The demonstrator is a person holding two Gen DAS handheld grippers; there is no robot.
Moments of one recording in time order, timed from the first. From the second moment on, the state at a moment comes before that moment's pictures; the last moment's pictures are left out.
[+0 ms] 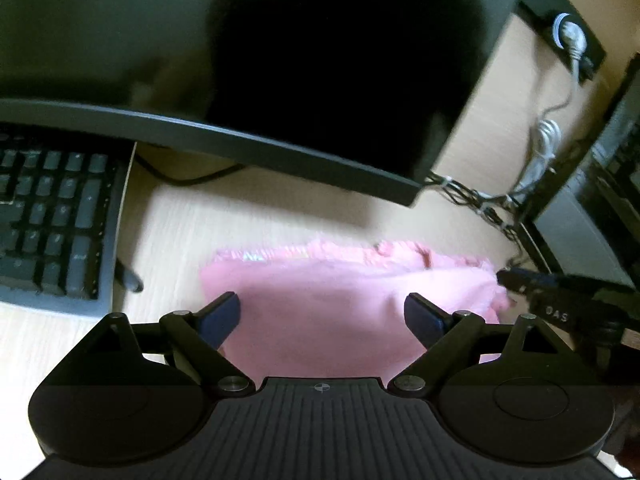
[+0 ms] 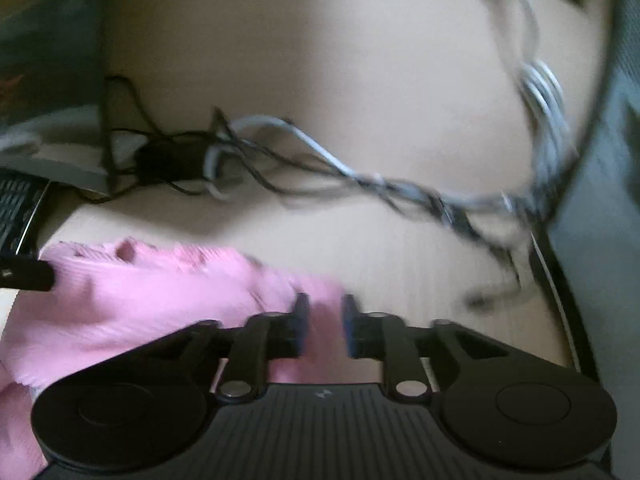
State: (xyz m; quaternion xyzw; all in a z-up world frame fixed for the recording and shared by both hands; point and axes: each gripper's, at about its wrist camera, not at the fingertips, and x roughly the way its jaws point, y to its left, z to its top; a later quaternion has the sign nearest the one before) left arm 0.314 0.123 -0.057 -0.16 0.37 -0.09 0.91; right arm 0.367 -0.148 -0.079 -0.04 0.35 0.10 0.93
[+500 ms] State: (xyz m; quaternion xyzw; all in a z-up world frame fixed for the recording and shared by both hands) left arm 0.280 0.097 -0.068 -0.14 0.40 -0.15 0.89; right arm 0.359 -0.141 -0.051 0.11 0.33 0.19 0.92
